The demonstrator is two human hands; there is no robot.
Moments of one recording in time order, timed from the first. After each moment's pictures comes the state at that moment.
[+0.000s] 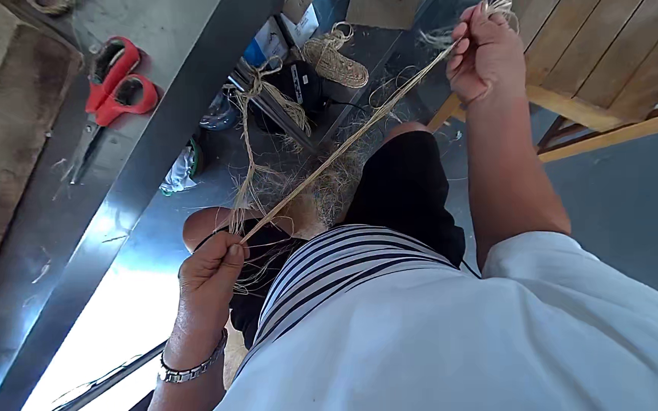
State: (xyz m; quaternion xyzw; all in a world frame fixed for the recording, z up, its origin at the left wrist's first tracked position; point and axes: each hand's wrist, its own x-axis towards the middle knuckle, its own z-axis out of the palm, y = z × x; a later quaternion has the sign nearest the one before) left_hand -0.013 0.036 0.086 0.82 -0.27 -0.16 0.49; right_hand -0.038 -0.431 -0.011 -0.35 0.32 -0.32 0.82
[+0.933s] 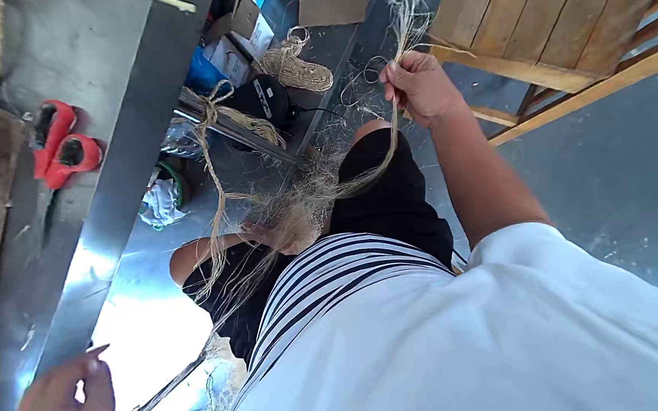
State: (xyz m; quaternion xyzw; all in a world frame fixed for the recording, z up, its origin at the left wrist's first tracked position) left_hand -0.007 0.132 0.161 0.98 -0.17 -0.06 -0.05; right_hand -0.072 -0.422 -0.063 -0.61 0.20 -0.18 0.75
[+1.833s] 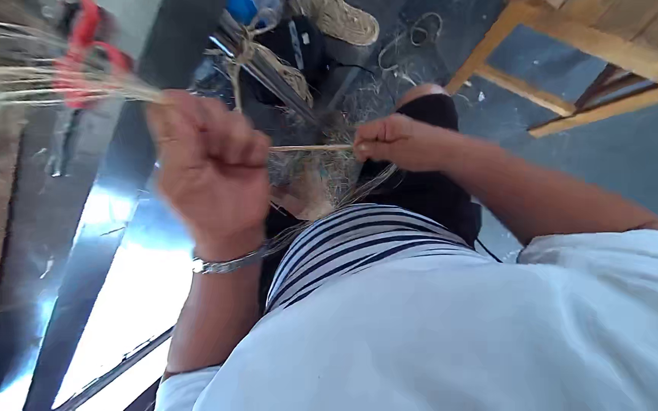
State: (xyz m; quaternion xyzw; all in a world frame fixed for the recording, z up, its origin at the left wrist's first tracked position) left_hand 0.037 -0.079 0.087 0.50 -0.23 -0.23 0.81; right_hand -0.071 -0.301 -0.012 -0.79 -0.09 0.05 0.60
